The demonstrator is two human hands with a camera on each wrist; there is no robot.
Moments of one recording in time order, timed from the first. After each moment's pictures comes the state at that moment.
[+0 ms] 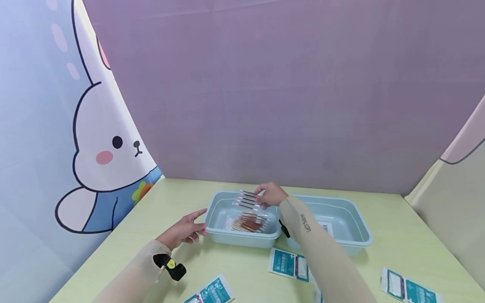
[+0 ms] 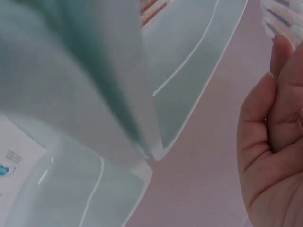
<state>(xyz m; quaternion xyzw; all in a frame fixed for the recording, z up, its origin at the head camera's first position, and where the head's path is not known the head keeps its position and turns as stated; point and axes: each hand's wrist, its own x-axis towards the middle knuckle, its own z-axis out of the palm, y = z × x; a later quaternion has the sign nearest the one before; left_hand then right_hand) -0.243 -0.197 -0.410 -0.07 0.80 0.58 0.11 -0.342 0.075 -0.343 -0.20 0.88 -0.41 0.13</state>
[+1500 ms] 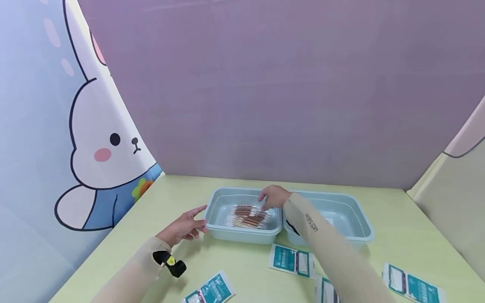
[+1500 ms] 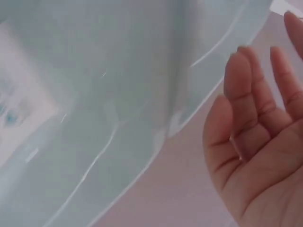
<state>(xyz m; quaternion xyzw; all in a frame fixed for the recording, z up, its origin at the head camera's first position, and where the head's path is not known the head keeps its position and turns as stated) -0.240 -0.201 -0.413 -0.06 0.81 0.58 0.12 -0.336 0.090 -0.349 -0.27 0.91 -0.26 0.15</state>
